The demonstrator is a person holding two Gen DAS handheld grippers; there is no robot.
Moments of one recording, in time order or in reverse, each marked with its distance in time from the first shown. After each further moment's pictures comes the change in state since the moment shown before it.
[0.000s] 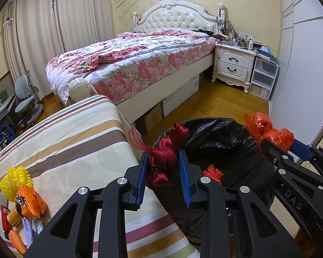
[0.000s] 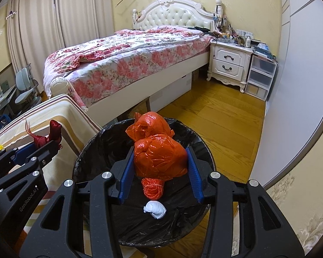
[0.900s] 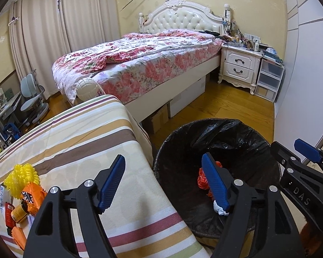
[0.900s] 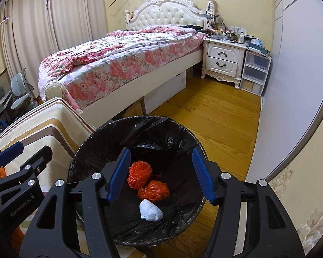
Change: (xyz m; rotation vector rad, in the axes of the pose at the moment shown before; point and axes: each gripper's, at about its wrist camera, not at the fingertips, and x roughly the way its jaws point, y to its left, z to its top) left arm -0.006 0.007 0.000 -0.018 -0.010 0.046; right arm -0.001 -0.011 -0.001 0.042 0.006 -0.024
